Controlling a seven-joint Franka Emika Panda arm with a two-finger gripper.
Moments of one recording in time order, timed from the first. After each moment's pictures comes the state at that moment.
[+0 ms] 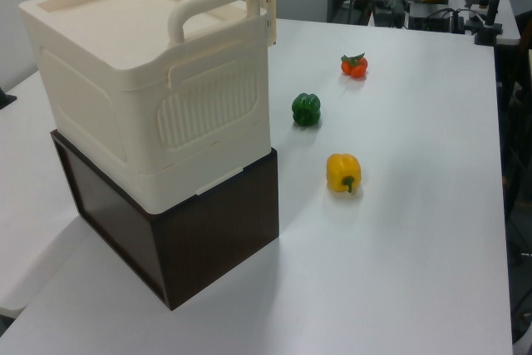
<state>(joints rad) 0.08 -0.04 -0.05 -1.63 0.11 1.83 -0.03</state>
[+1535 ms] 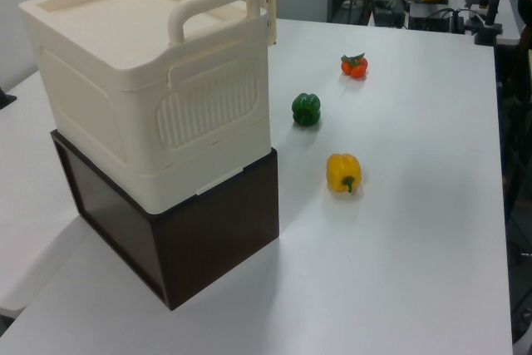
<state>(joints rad) 0.08 0.22 -0.10 -1.63 0.36 2.78 -0.01</state>
